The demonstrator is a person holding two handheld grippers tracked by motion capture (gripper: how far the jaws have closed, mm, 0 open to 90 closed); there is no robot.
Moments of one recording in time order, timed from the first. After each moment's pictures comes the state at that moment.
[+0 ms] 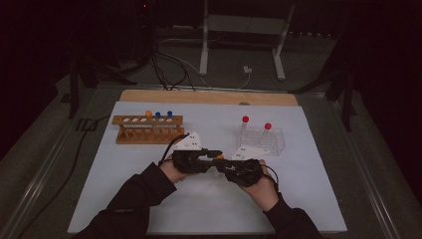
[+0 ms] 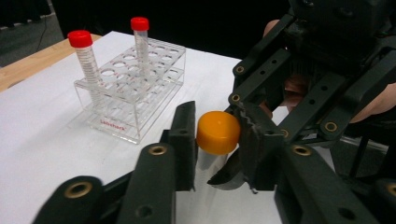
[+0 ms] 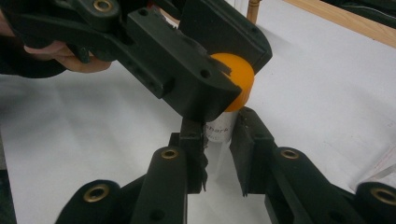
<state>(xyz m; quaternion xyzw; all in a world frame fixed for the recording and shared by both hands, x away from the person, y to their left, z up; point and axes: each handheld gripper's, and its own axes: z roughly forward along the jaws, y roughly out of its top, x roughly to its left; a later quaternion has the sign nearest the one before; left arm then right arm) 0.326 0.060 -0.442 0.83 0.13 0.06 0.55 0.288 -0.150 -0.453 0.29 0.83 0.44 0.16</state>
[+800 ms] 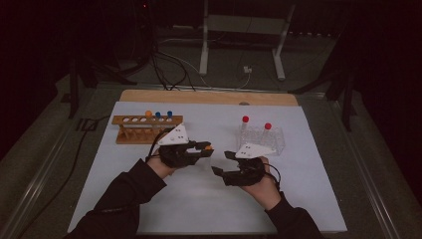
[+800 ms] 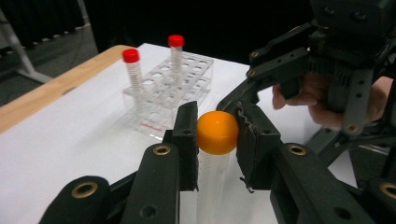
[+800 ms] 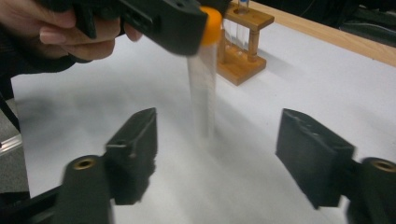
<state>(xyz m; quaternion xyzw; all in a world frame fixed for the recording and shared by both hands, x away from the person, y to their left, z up) 0.326 0.098 -0.419 0.81 0.15 0.11 0.55 0.286 -0.154 -0.444 0.29 0.81 0.49 0.15</state>
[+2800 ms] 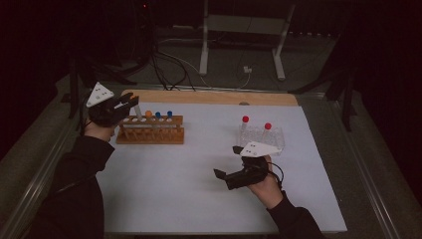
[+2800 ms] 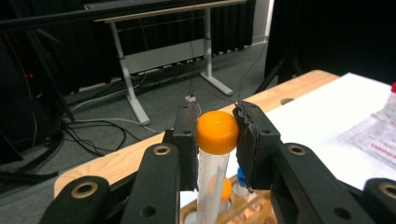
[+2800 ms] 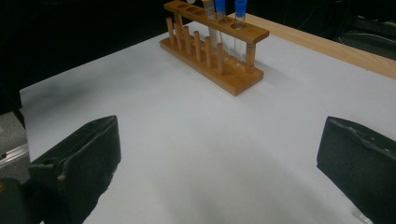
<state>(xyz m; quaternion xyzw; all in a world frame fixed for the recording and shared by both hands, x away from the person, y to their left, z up) 0.400 0.260 -0.383 0.70 0.37 0.33 0.51 0.286 -0.162 -0.439 0.29 0.80 0.51 0.15</state>
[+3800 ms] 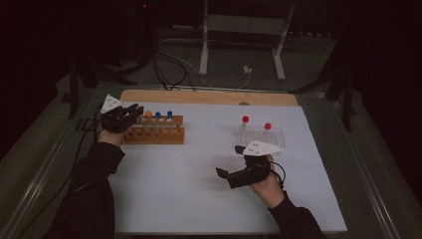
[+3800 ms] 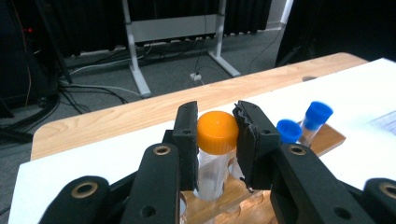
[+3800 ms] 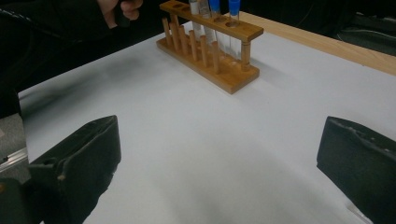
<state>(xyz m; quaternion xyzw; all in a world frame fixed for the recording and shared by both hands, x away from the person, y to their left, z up) 0.425 0.258 -0.447 0.70 0.43 0.29 0.49 0.289 -0.168 -0.440 0.30 0.79 0.51 0.14</state>
